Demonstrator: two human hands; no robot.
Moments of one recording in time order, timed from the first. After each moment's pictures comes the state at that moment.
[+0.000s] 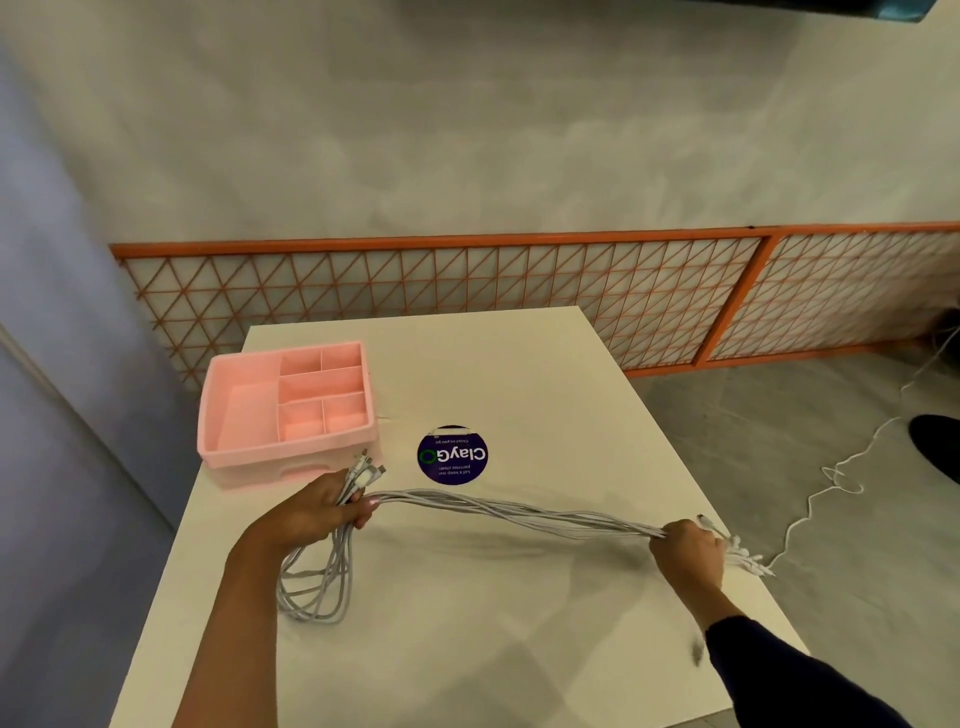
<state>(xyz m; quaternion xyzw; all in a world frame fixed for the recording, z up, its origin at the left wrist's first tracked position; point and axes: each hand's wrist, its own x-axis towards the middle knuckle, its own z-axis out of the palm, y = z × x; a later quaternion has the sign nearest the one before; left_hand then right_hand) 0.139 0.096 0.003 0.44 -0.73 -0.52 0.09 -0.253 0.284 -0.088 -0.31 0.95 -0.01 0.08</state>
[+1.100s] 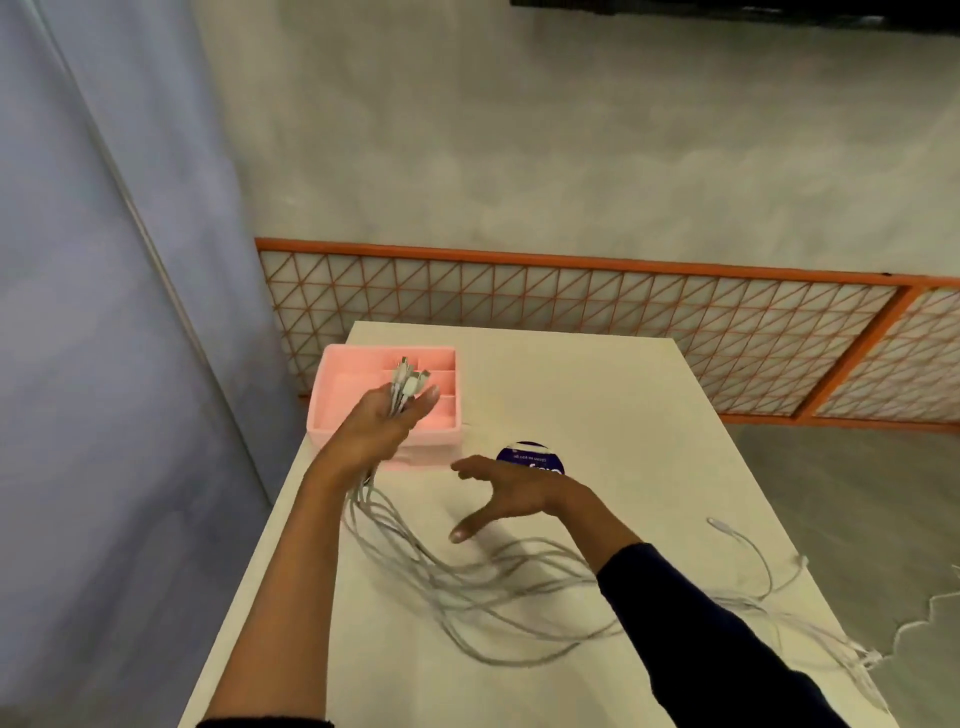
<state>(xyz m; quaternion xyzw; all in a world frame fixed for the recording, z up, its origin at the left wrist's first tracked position) 0.147 0.086 0.078 0.50 -0.64 -0.48 0.33 -0.047 0.114 0.010 -0.67 0.58 -0.03 0.47</state>
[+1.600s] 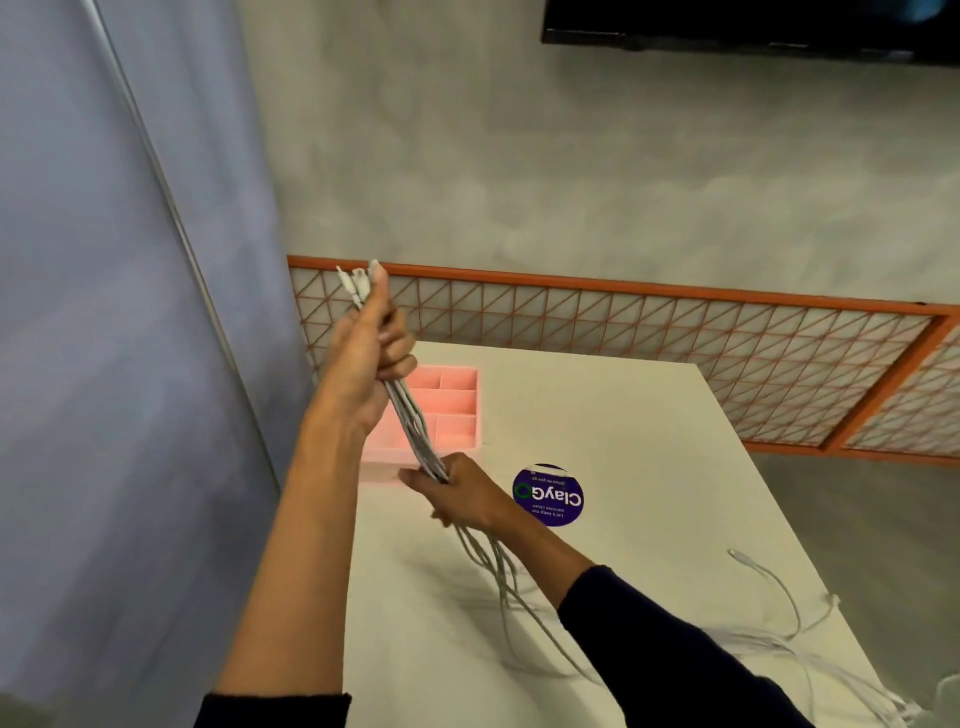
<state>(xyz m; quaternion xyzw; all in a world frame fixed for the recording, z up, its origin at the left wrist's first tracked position) 0.156 0.069 0.163 0.30 -0.40 -0.63 0.59 0.041 0.109 0.034 -0.63 0.53 -0.30 0.48</state>
